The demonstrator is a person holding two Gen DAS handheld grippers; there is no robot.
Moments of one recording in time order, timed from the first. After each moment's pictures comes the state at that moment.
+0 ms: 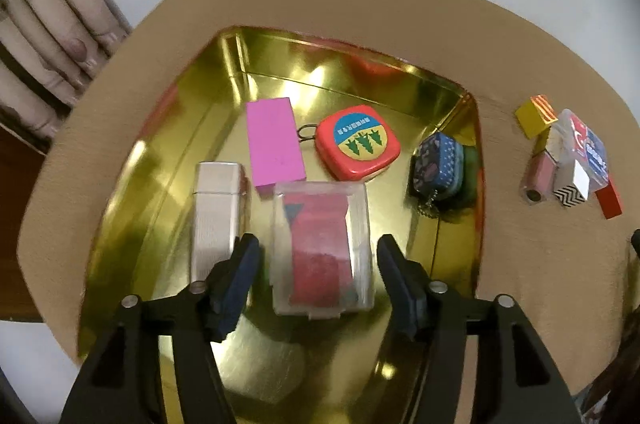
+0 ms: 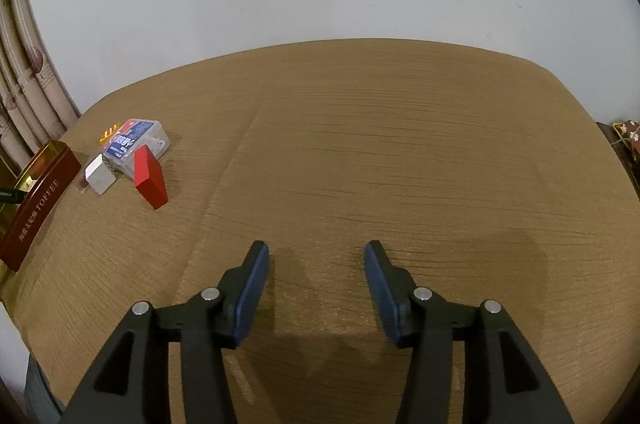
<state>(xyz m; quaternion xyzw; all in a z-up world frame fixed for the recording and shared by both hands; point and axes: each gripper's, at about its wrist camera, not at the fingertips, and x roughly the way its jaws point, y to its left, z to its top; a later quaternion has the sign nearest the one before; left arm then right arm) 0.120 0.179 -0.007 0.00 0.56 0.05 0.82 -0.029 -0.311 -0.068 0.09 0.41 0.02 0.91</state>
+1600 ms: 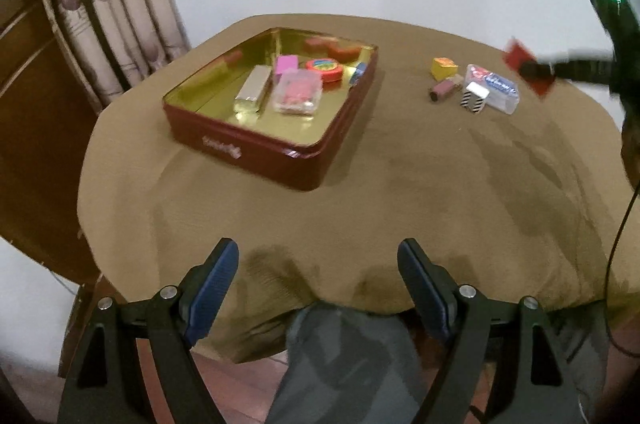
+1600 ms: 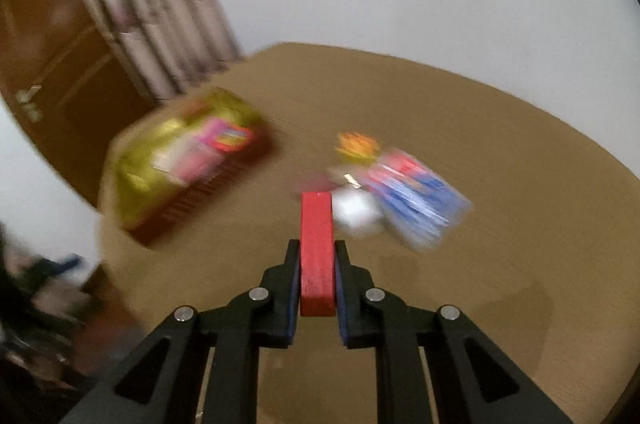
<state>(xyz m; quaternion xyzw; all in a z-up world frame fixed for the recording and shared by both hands) -0.111 0.096 0.020 -0.01 0.45 0.10 0.89 0.025 -0.097 0.047 0.01 0.42 0.32 0.85</state>
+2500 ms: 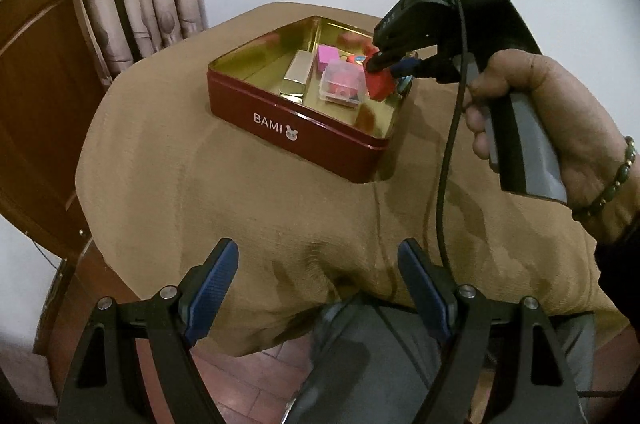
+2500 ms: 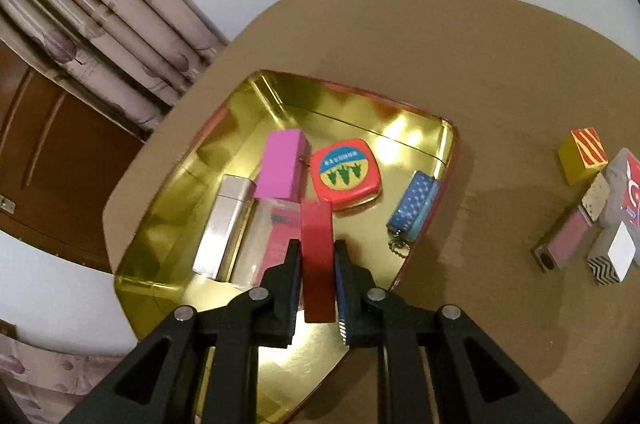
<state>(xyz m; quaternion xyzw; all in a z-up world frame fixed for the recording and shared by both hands) -0.123 0.148 0.017 -0.07 0.45 0.10 0.89 0.106 0.102 -0.015 0.10 0.53 0.22 0.81</state>
